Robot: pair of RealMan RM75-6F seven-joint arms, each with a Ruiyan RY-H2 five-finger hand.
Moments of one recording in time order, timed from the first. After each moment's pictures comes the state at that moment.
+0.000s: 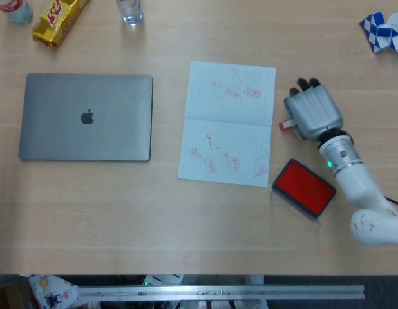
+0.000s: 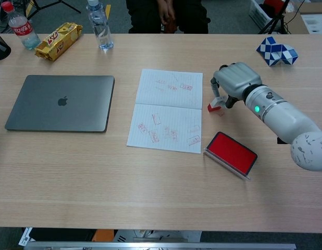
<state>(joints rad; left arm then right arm) -0.09 -1.08 -0.01 -1.67 1.41 1.41 0.16 0.76 -1.65 0.10 -1.38 -0.85 0.96 -0.78</state>
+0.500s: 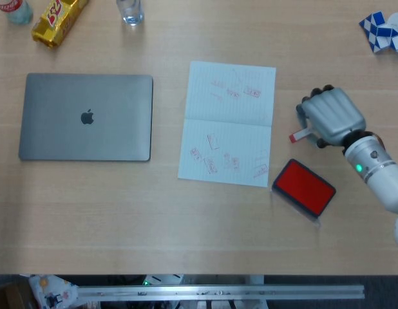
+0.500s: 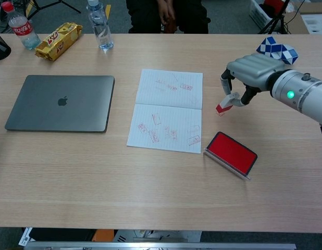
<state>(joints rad) -0.09 -1.08 -0.01 -1.70 1.43 1.41 0.17 0.77 -1.32 0.08 -1.76 -0.81 0.88 -0.73</state>
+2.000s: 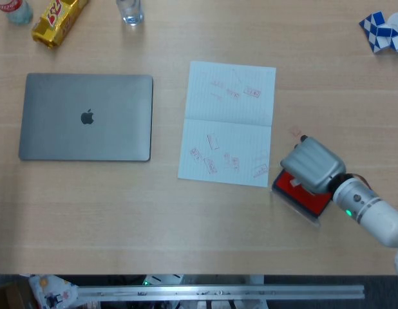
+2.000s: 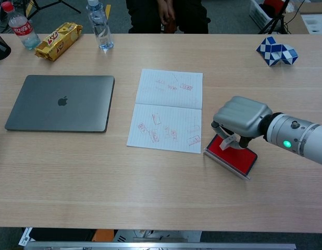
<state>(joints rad) -0.07 -1.07 0.01 -1.69 1.41 1.39 0.16 0.81 -1.39 -0.15 -1.80 -0.96 0.90 -0.88</state>
